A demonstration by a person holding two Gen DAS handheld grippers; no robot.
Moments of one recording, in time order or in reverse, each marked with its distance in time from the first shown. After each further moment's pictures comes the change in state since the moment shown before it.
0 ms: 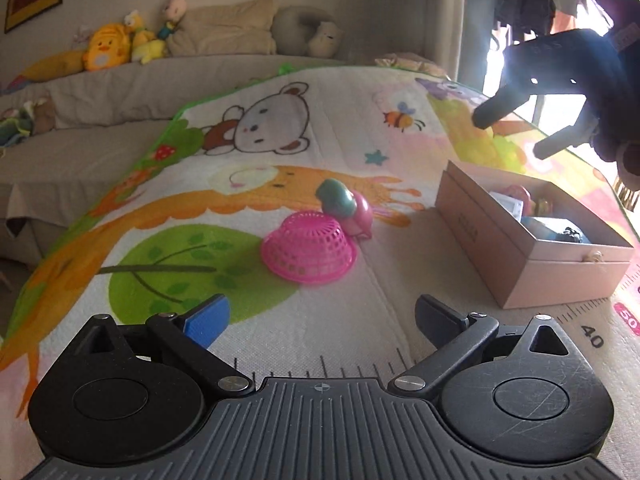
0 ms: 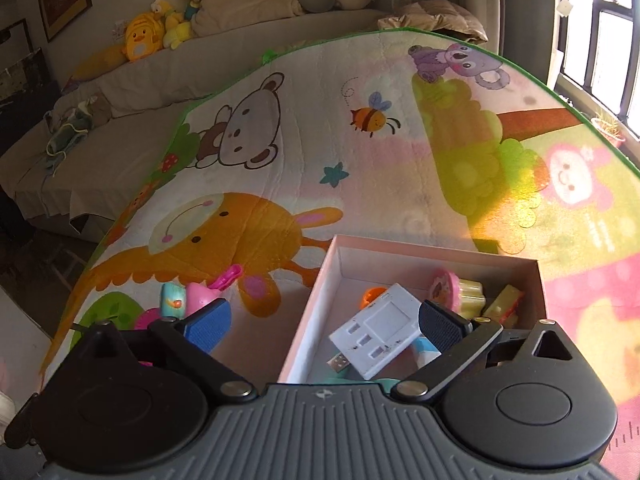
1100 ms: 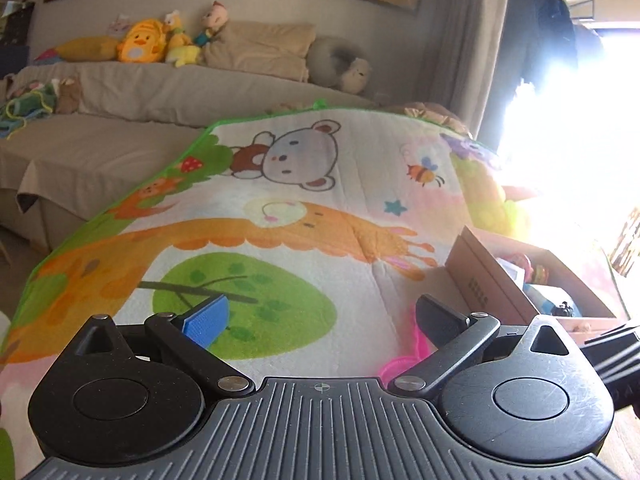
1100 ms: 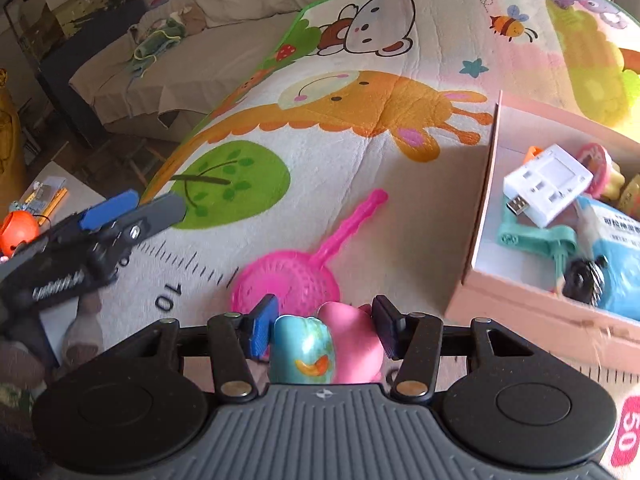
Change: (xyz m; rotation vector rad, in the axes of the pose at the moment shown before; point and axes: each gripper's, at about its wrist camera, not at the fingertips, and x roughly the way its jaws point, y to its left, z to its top) left arm -0.030 0.034 0.019 -0.137 -0.065 -0.031; right arm -0.023 0.051 -0.125 -0.183 0.193 0.169
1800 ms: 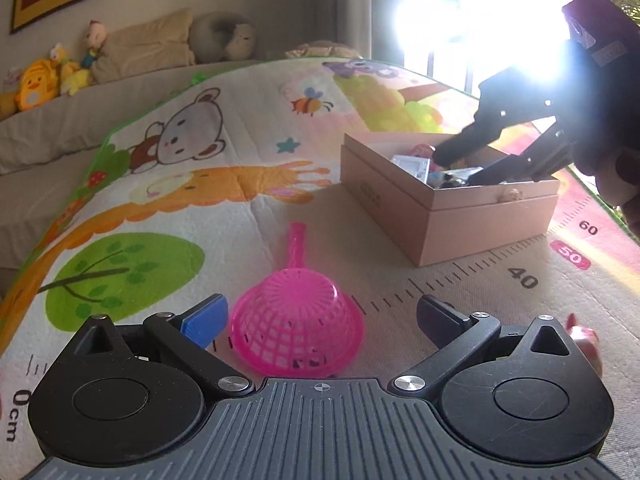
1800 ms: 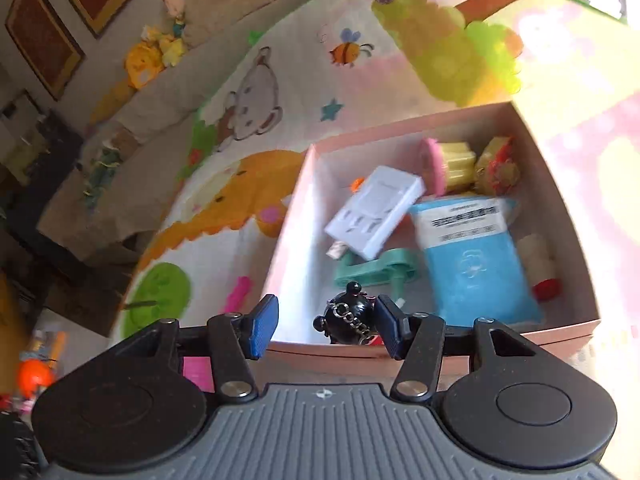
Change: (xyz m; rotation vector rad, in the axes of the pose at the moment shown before) left arm 0.014 -0.081 -0.056 0.309 0.102 -0.133; right arm -0.028 -0.134 0.012 0.436 -0.193 0.111
